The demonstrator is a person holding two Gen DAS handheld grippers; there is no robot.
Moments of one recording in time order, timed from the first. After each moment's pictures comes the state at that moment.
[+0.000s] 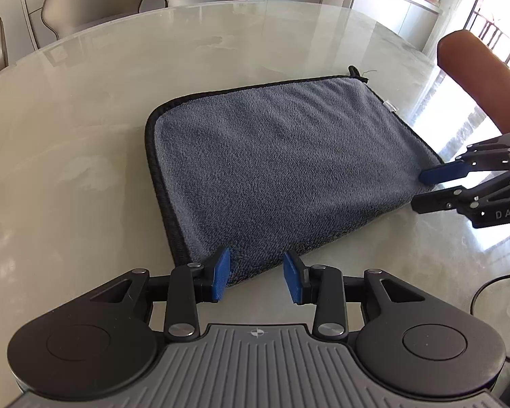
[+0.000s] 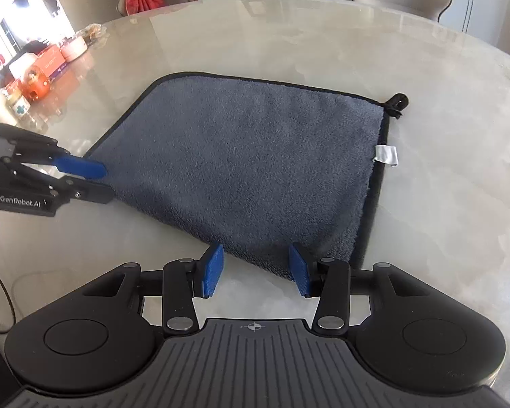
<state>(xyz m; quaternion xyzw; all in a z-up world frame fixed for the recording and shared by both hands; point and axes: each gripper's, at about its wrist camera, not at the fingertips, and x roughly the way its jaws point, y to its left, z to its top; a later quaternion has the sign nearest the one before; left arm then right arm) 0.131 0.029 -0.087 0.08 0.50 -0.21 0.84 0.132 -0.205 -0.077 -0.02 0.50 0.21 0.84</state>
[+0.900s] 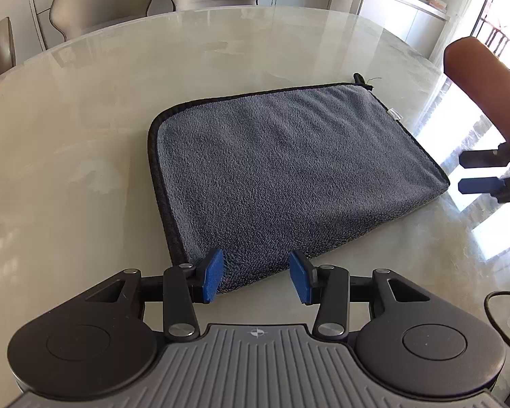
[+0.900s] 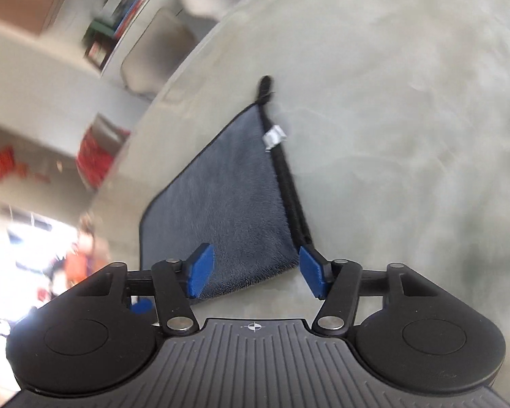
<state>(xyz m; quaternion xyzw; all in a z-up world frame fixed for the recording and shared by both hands) 0.134 0.026 -0.087 0.07 0.49 -0.20 0.85 0.104 -0.322 -0.098 0.42 0.47 0.08 0.77</state>
